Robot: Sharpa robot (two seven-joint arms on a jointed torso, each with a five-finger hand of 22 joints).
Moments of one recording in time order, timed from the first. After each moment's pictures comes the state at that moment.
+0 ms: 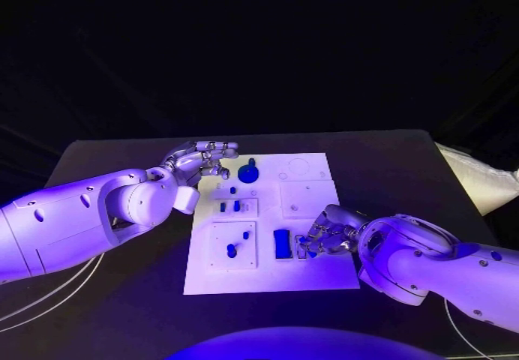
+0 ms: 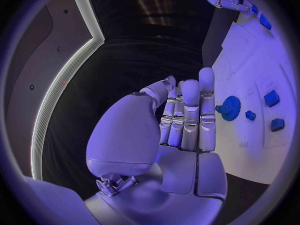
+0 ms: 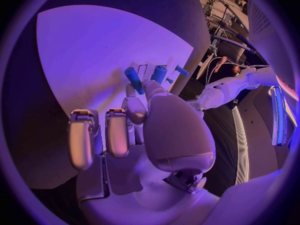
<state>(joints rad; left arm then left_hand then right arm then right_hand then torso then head) 1.15 -0.88 -0.03 1.52 0.08 -0.17 0.26 1.38 -0.12 0.44 -0.06 0.10 1.04 0.17 0.14 0.07 1.14 0.10 0.21 0.11 1.23 0.01 1.04 0.51 0.16 1.21 0.11 0.59 0.93 1.01 -0.96 -0.06 1.91 -1.28 -0.31 -0.60 1.31 -0.05 0.11 0.22 0.49 1.17 0.06 0.13 0.31 1.41 -0.02 1.02 1.22 1.47 -0.08 1.40 1.31 0.05 1.47 0.04 1.48 1.31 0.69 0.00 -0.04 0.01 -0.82</state>
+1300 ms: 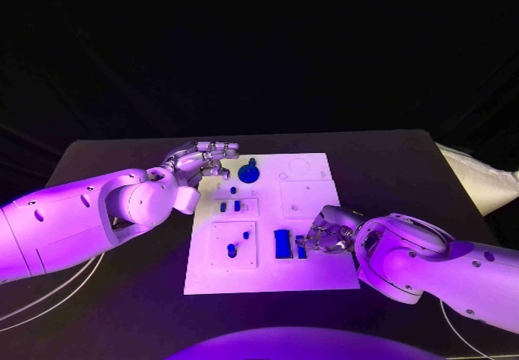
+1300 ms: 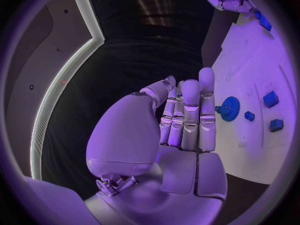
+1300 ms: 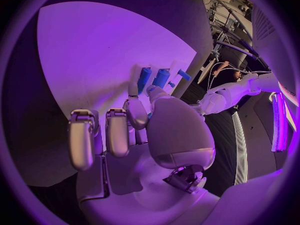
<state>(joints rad) 1.15 -0.88 -0.03 1.52 0.08 -0.17 0.26 1.38 -0.12 0.44 -0.06 0.10 1.04 0.17 0.14 0.07 1.14 0.10 0.21 0.11 1.23 0.01 1.04 0.51 0.16 1.21 0.11 0.59 0.93 1.01 -0.94 -0.06 1.90 -1.32 -0.28 -0.62 1.19 -0.04 0.07 0.29 0.41 1.20 0.05 0.15 0.34 1.44 -0.03 1.09 1.27 1.47 -0.08 1.41 1.31 0.05 1.47 0.03 1.48 1.31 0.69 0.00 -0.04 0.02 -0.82</state>
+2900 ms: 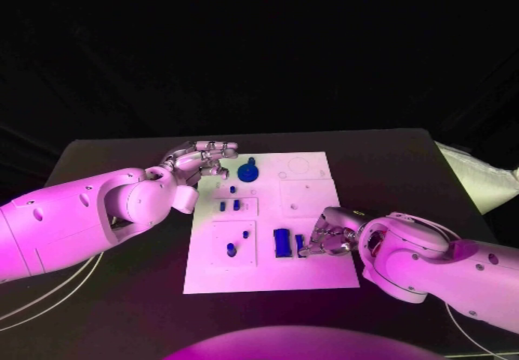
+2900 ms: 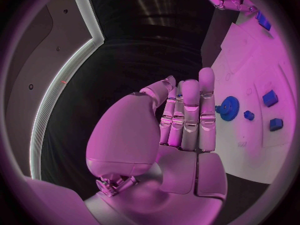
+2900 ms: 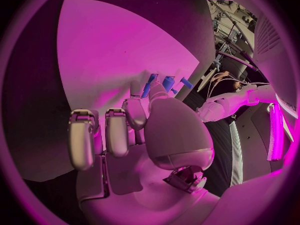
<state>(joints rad) 1.15 -0.88 -0.03 1.51 0.08 -0.16 0.25 1.38 -0.12 0.44 -0.06 0.10 1.04 0.17 0.14 0.07 1.14 0.10 0.21 0.11 1.23 0.01 1.04 0.51 0.16 1.21 0.11 0.59 0.92 1.01 -0.96 -0.06 1.89 -1.39 -0.22 -0.59 1.28 -0.02 -0.10 0.19 0.09 1.19 0.05 0.16 0.38 1.44 -0.02 1.08 1.29 1.47 -0.08 1.41 1.31 0.05 1.47 0.03 1.48 1.31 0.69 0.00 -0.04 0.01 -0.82</state>
